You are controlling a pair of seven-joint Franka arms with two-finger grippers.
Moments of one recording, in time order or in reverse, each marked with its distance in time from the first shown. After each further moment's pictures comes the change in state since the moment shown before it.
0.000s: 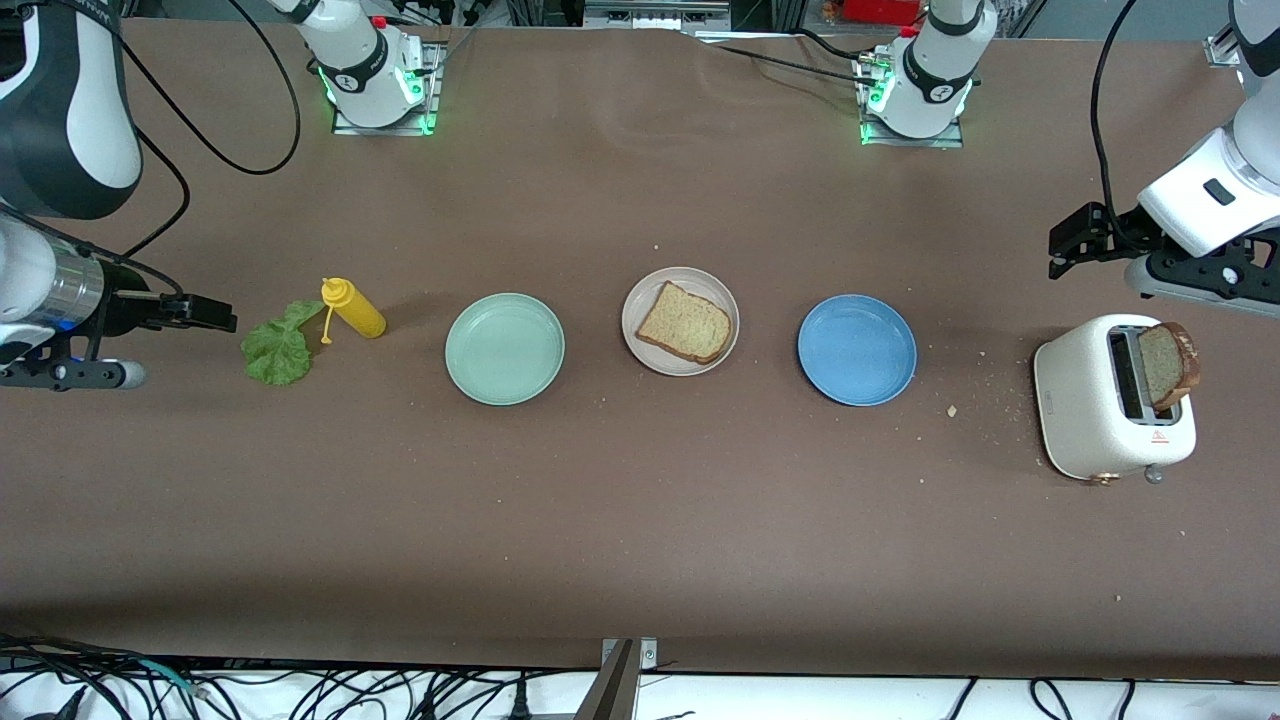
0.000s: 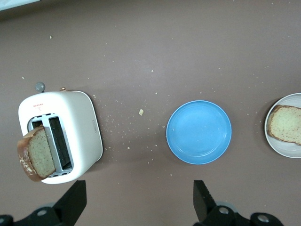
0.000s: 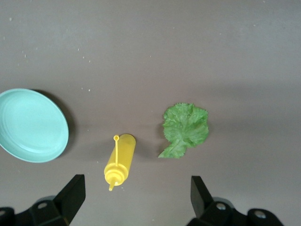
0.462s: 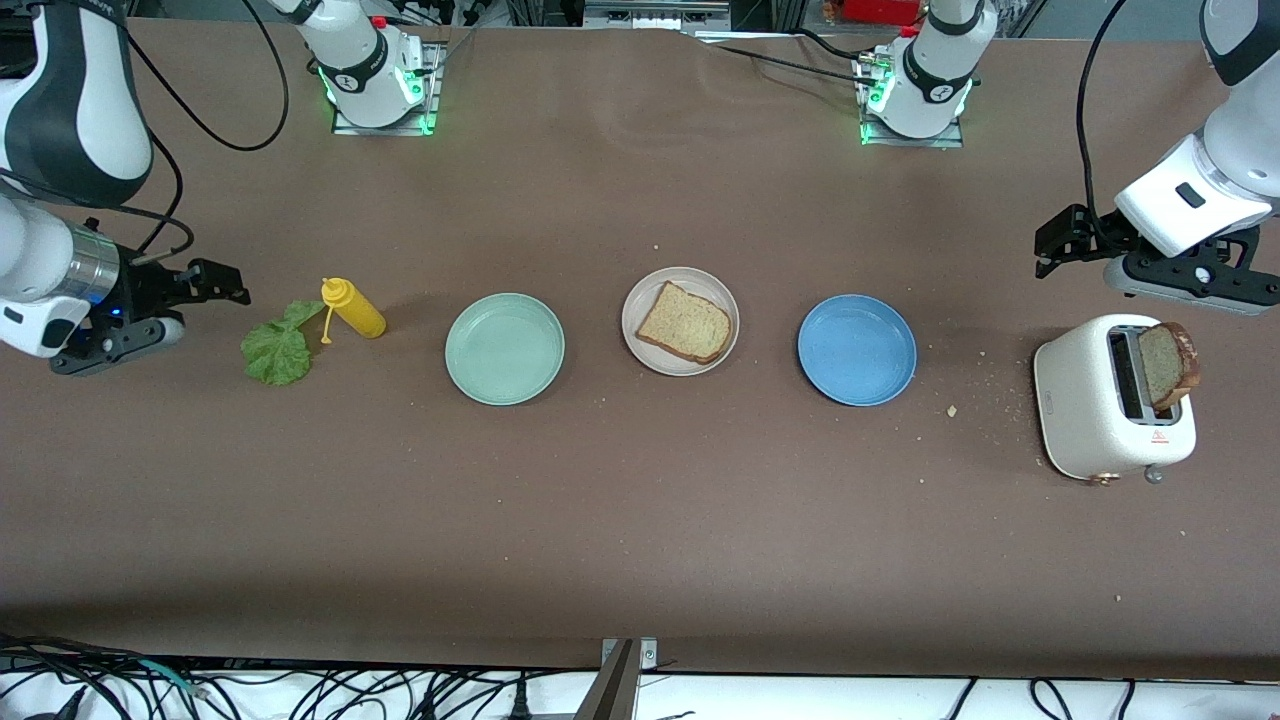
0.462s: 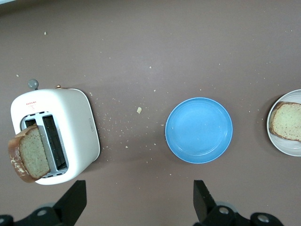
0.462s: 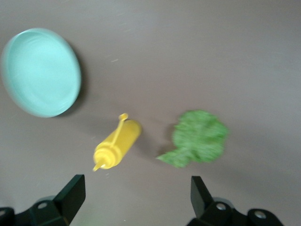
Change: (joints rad) left arm -0.013 -0.011 0.004 -0.041 0.000 0.024 -0.001; right arm -0.001 -0.099 -0.088 -0.264 0.175 0.119 -0.541
